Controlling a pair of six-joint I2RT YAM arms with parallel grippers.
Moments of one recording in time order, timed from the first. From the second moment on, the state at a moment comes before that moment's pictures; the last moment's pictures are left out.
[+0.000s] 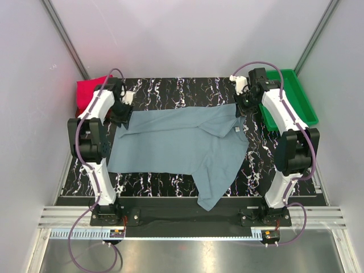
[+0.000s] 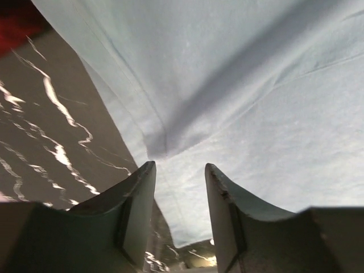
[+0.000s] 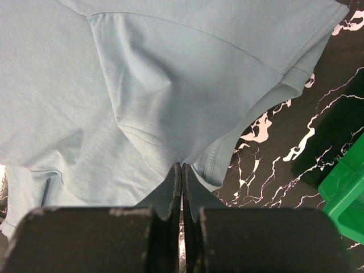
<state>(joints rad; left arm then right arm) 0.00 2.02 1.71 -1.03 0.06 0.27 0.13 1.85 1.69 -0.93 -0.30 -0.34</state>
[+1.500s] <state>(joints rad) 0.21 2.19 1.87 -1.10 0.26 0.21 0.14 1.85 1.70 -0.93 -0.30 -0.34</state>
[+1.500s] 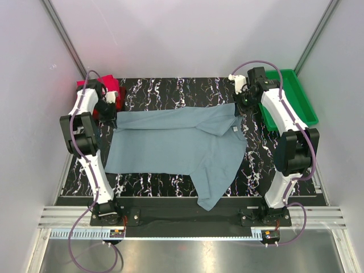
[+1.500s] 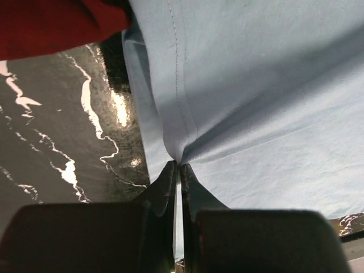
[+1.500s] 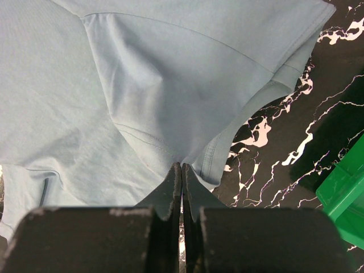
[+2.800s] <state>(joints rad) 0.13 2.21 1.81 -1.20 0.17 0.31 0.16 1.97 1.88 -0.93 -0.38 -0.30</state>
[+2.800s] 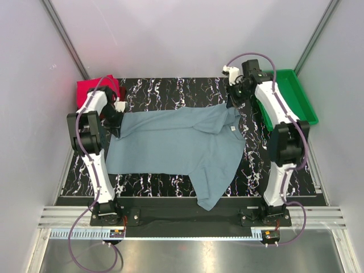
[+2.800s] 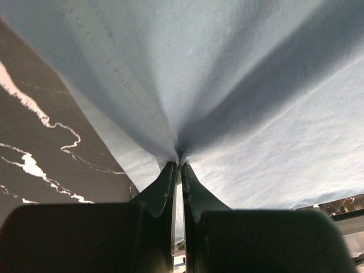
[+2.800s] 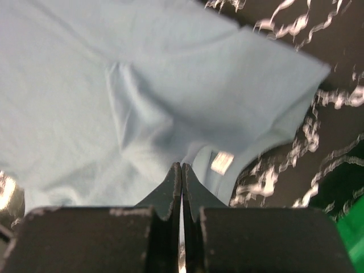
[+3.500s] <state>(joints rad) 0.11 2.23 1.79 -1.16 0.09 0.31 0.16 2.45 2.28 -0.81 -0.19 -0.18</state>
